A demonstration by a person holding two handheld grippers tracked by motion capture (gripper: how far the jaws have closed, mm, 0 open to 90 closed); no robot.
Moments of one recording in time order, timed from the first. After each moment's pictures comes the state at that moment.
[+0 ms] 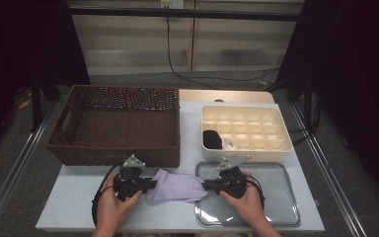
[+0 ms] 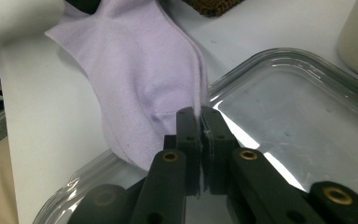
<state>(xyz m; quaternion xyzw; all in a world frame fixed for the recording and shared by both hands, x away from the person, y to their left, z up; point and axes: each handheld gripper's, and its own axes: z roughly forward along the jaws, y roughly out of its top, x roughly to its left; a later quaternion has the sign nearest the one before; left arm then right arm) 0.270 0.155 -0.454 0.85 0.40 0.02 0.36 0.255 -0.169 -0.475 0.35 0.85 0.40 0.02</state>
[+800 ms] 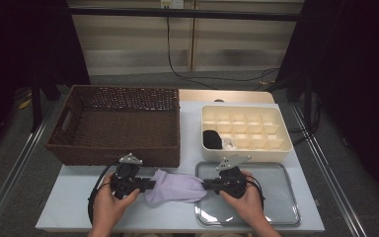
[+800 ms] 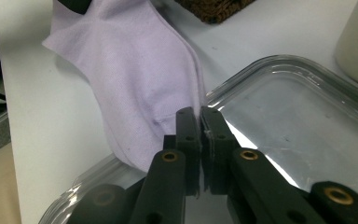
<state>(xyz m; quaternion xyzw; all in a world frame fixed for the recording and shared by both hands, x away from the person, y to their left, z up) 0.272 0.160 -0.445 0.84 0.42 -0.02 0.36 0.255 -0.169 -0.472 0.35 0.84 0.41 0.03</state>
